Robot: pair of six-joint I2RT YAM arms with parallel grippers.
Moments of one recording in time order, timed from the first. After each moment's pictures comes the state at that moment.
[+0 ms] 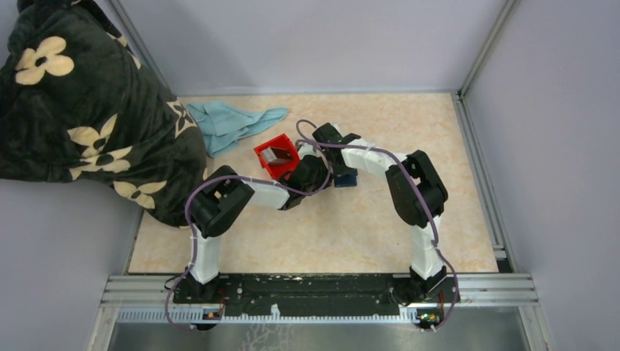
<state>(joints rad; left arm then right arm) -0.82 2.01 1.01 0.48 -0.26 -0.76 0.64 2.00 1.45 -0.62 0.43 0.14</state>
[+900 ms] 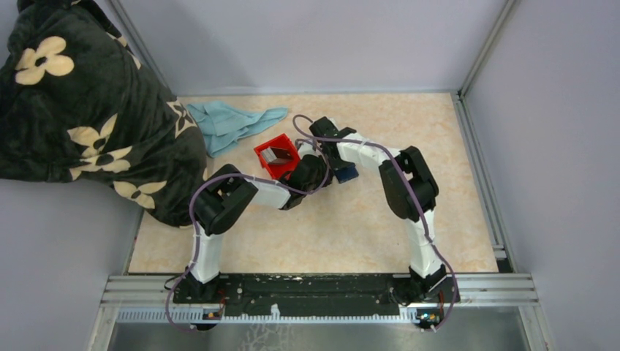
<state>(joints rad) -0.81 2.04 1.02 0.55 -0.26 -0.76 0.63 2.09 1.57 -0.64 0.44 0.10</state>
